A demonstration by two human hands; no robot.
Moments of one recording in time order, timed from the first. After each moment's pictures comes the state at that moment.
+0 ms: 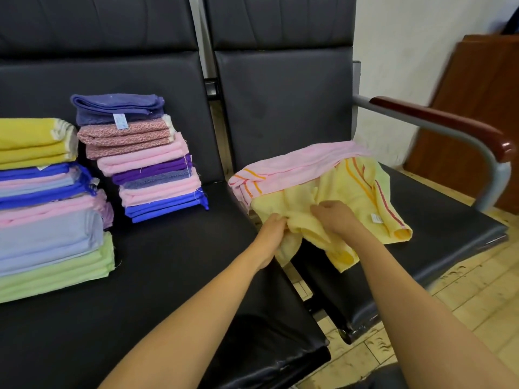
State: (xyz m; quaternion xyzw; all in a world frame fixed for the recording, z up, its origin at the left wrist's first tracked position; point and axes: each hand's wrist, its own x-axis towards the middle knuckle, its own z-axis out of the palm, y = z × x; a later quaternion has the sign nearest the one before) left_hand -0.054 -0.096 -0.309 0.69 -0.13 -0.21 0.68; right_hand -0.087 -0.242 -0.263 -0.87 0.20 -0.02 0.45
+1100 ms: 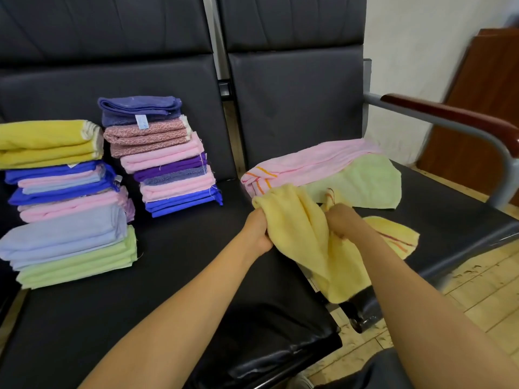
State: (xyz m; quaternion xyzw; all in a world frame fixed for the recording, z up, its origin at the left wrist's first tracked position) left_hand -0.072 -0.057 -0.260 0.52 0.12 -0.25 0.81; right_hand -0.094 -0.222 -0.253 -0.91 0.23 0.09 0.32
